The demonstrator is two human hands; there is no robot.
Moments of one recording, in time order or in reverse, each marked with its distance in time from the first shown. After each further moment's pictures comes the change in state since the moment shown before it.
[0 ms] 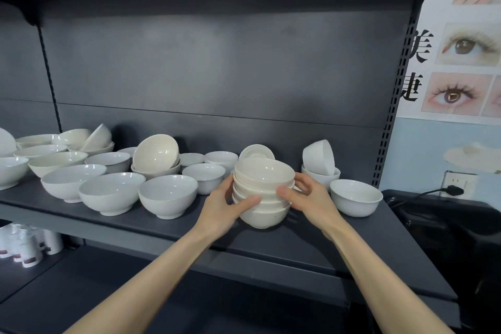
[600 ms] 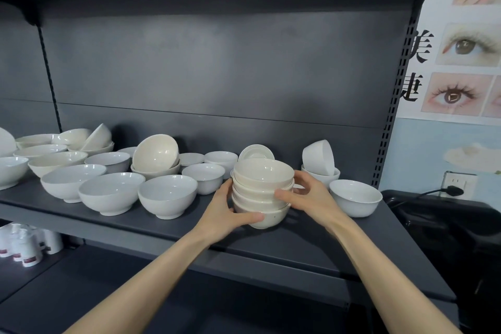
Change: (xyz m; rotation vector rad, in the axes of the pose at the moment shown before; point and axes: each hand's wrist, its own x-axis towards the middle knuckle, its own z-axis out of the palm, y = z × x) left_hand 0.001 -0.013 -0.002 -0.052 -0.073 -0.067; right_hand 0.005 -0.006 -0.007 -0.145 -0.061 0.012
